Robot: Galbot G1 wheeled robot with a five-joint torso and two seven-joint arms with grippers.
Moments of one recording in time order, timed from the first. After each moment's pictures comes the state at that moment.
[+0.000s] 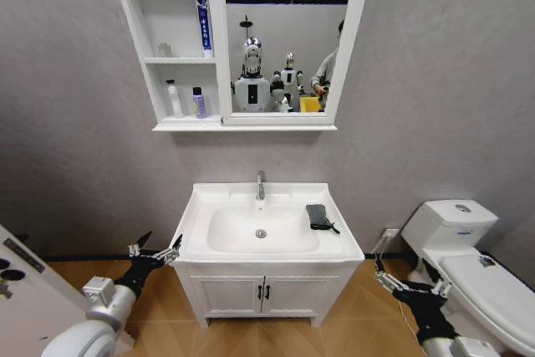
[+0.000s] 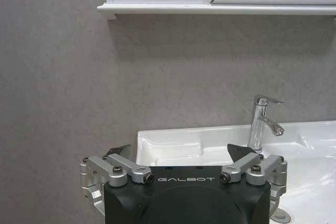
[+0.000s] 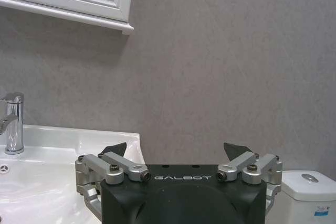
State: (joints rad) left arm 1.79 -1.02 -0.80 -2.29 -0.59 0.17 -0.05; right arm -2.15 1.31 0.83 2.49 0.26 -0.01 0.29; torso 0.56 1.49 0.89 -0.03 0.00
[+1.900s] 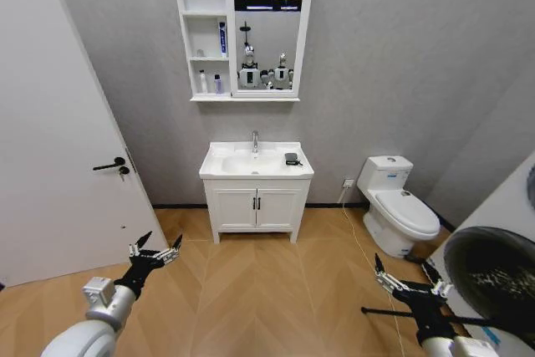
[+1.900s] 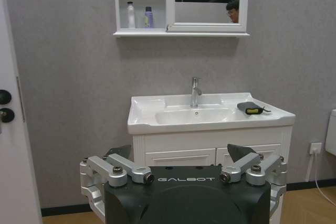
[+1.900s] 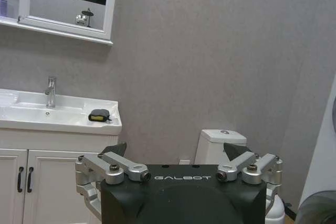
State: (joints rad) left arm 1.79 -1.02 -0.80 -2.29 -0.59 0.17 -0.05; right arm -2.15 1.31 0.83 2.49 0.26 -0.01 0.29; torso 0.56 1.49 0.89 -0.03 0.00
